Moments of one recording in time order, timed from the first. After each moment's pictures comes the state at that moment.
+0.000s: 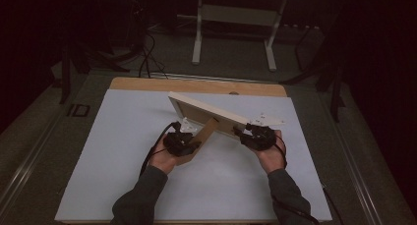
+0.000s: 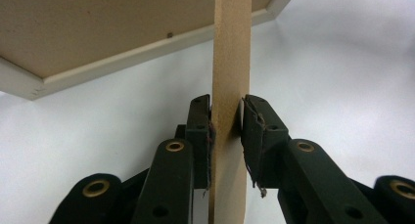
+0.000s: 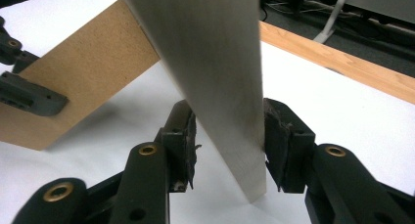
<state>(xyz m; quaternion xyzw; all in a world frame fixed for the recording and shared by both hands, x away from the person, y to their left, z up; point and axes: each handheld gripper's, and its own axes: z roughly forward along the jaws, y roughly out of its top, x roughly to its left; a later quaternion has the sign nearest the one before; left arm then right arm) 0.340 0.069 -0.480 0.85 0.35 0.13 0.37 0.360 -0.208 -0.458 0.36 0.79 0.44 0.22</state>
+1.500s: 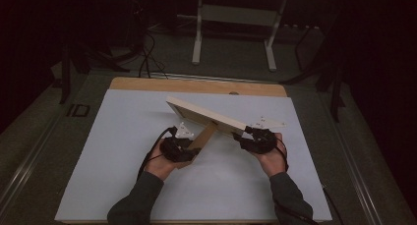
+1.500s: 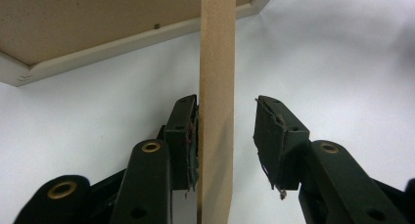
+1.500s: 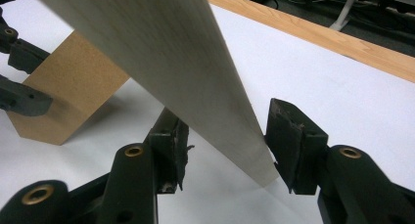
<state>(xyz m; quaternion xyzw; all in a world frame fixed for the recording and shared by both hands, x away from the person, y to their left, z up) 0.325 0.076 -0.482 0.85 0.34 0.12 0.38 0.354 -0.211 -0.463 0.35 0.80 0.44 0.20</state>
